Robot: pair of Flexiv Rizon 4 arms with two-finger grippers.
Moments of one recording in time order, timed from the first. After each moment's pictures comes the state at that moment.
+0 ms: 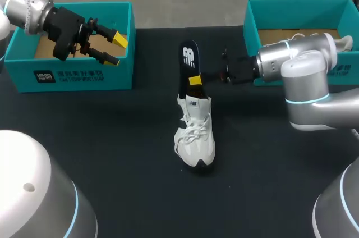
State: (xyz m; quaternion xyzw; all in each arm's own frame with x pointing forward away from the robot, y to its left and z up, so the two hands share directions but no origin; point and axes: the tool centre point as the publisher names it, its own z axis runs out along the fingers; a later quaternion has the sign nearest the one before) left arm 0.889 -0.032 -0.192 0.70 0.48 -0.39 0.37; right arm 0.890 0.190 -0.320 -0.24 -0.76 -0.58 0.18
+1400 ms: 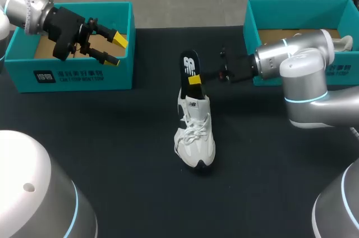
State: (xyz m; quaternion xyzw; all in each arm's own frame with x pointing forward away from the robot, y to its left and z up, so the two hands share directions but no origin) left arm 0.889 -0.032 -0.192 0.70 0.48 -0.39 0.37; right arm 0.895 0.191 -0.323 -0.24 -0.76 -0.57 0.20
